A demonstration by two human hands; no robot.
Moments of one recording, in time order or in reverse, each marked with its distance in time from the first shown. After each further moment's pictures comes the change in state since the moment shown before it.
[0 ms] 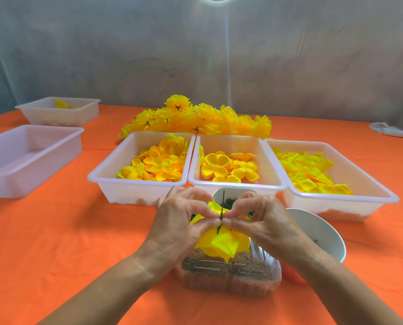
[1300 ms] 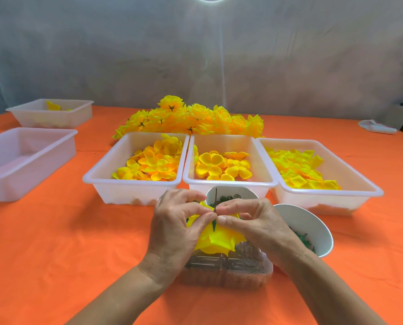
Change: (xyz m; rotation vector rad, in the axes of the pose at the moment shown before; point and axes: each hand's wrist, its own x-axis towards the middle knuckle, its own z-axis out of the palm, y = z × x) left_hand -0.013 -0.005 0.016 0.019 0.248 0.144; right_hand -0.014 -0.001 0.004 0.367 -0.032 0.150
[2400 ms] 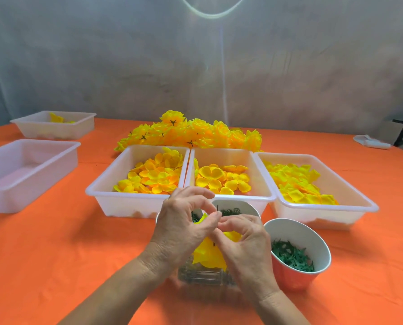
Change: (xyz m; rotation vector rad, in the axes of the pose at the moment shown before) left_hand 0.026 0.021 -0.016 -0.068 -0.156 -0.068; right_hand -0.007 0.006 0.045 -0.432 0.581 -0.187
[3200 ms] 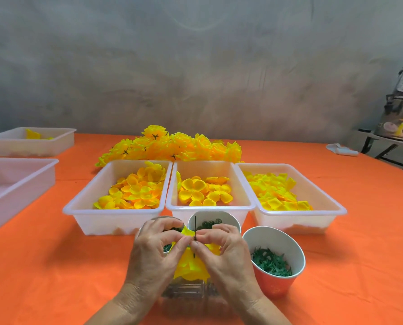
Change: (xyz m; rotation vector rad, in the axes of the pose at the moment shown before) left_hand -0.023 -0.030 0.015 0.060 0.127 0.032; right_hand 0.000 0.009 -0.008 0.034 -0.156 0.105
